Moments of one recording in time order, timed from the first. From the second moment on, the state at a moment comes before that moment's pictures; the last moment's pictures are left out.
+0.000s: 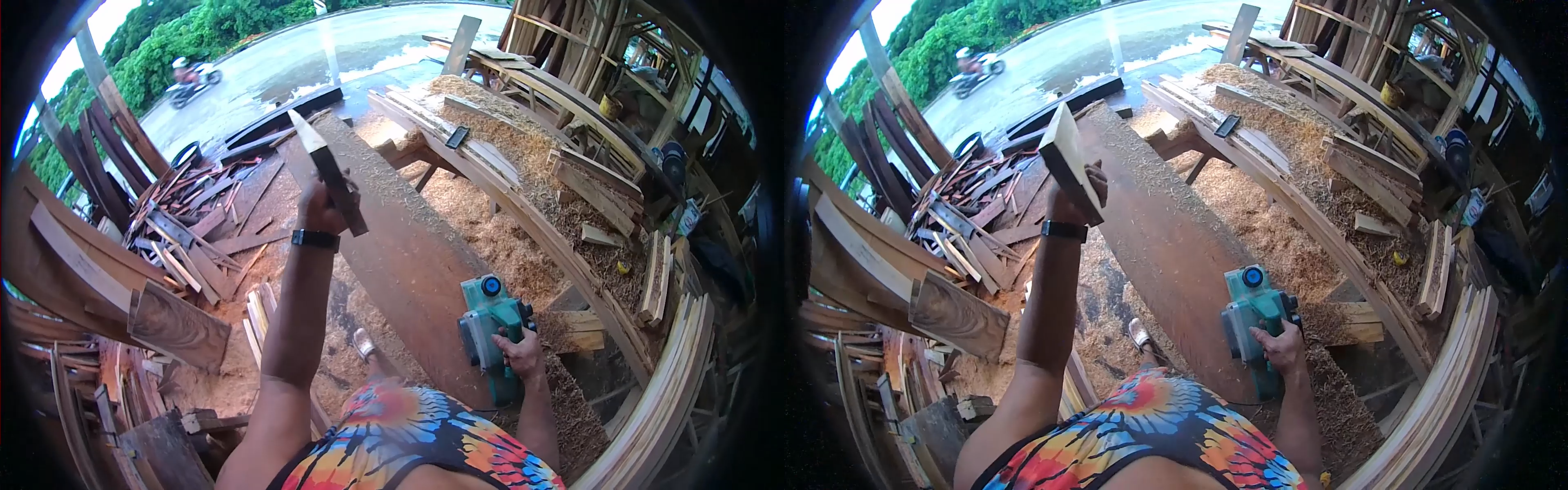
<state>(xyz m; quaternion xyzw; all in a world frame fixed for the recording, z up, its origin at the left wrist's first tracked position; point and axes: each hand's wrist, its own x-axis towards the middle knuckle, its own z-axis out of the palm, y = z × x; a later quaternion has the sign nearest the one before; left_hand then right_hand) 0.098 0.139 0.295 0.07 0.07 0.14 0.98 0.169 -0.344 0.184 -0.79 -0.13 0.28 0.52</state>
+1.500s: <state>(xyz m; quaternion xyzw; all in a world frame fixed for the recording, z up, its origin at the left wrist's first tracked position) 0.092 0.126 0.309 0.04 0.08 0.14 0.99 0.171 -0.345 0.183 -0.81 -0.13 0.28 0.50</state>
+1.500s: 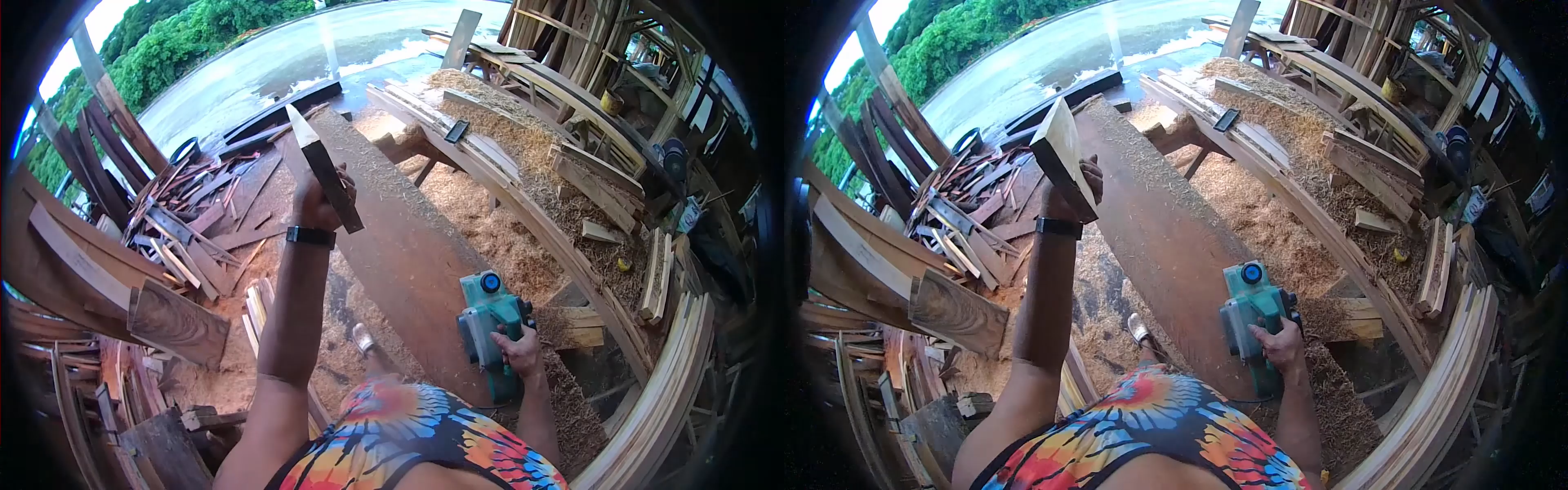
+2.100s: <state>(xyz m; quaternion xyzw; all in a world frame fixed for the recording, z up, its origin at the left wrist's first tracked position) 0.089 0.026 0.126 0.25 0.39 0.26 0.85 0.094 -0.157 0.247 -0.74 -0.48 0.19 0.44</state>
